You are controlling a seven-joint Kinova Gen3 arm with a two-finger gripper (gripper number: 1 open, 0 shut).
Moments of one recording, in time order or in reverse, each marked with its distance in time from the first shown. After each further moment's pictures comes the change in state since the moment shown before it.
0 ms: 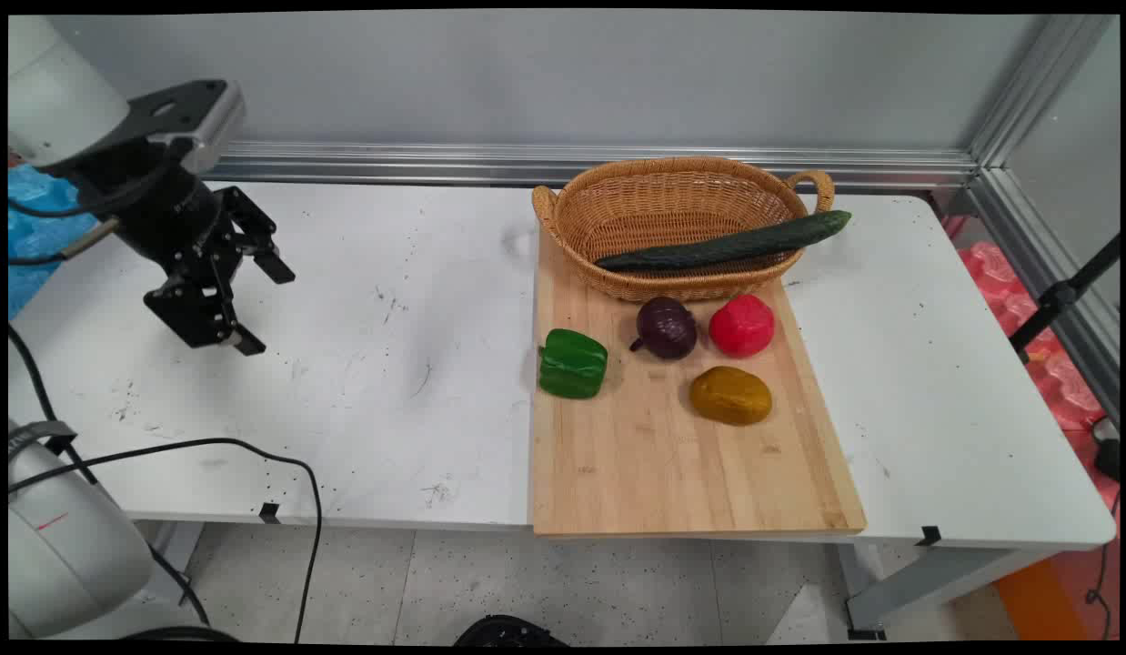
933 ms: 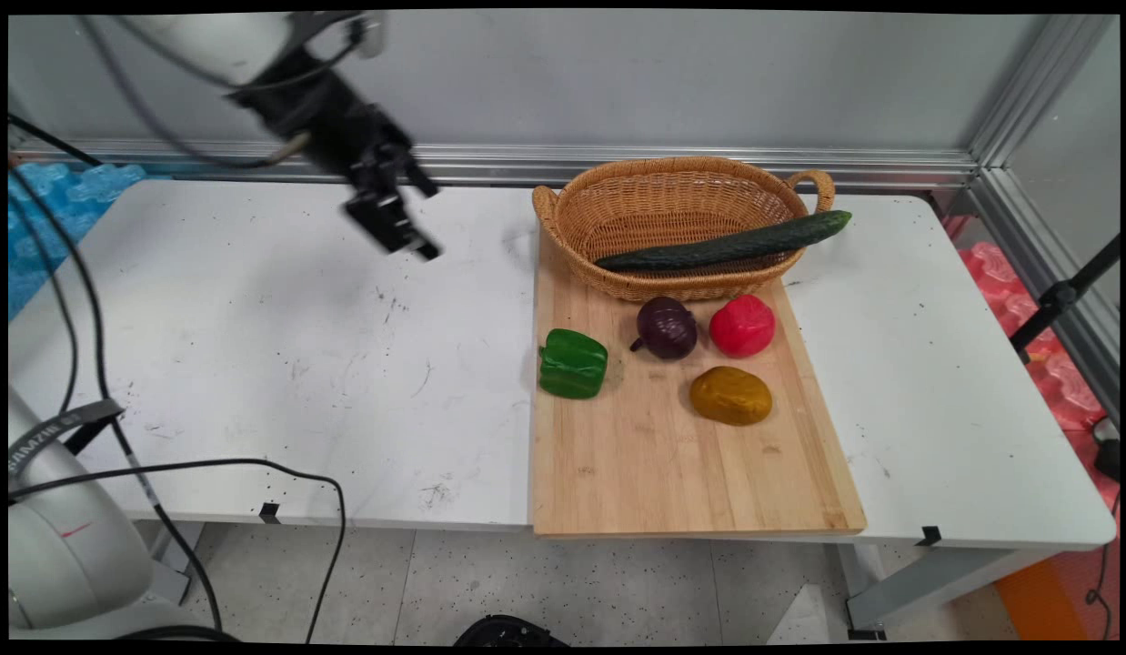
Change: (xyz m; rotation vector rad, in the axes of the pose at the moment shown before) arm 0.108 -0.058 0.012 0.100 0.228 -0.093
